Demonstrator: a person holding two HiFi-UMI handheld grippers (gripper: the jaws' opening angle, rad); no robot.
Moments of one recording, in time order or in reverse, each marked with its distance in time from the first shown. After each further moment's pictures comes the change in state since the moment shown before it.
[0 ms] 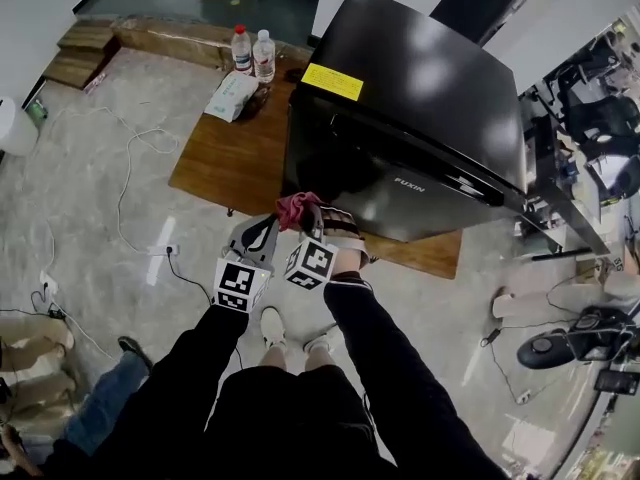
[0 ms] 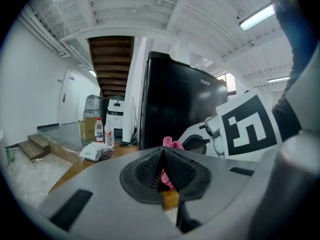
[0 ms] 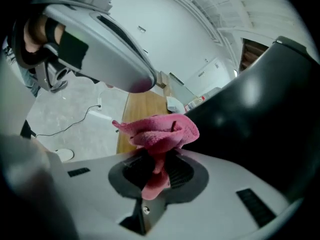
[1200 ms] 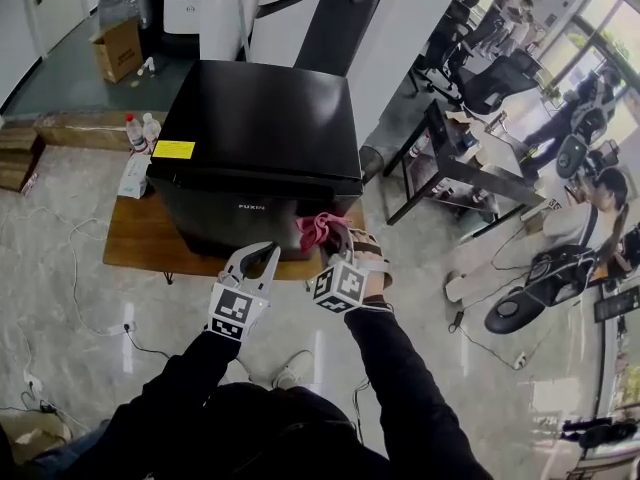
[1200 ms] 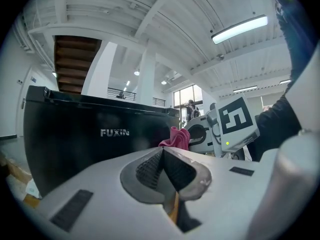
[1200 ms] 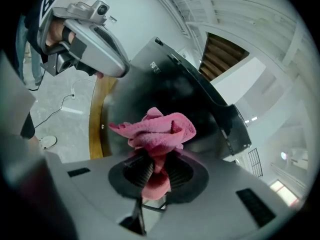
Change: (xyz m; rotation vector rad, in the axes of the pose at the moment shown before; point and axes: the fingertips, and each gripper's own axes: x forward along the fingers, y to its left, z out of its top) left arm 0.061 -0.244 0.165 0.117 -0.103 -0.356; right arm -0.242 -0.175 -0.218 0.148 0.143 -0.309
